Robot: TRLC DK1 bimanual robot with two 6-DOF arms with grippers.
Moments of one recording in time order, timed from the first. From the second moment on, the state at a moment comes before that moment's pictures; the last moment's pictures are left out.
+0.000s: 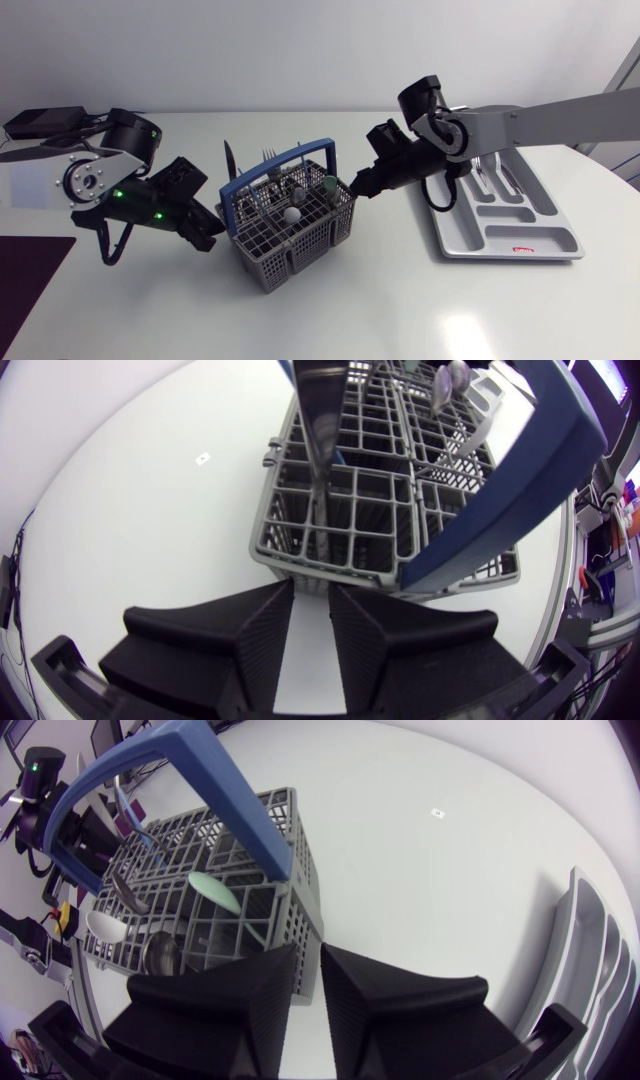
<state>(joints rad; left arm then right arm) -0.20 1.50 0.84 -0.40 0.33 0.48 0.36 1.84 1.19 -0.30 -0.42 -0.15</state>
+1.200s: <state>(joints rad) -0.27 1.75 1.11 -0.36 0.33 0.44 0.33 1.47 1.01 -0.46 -0.27 -0.06</state>
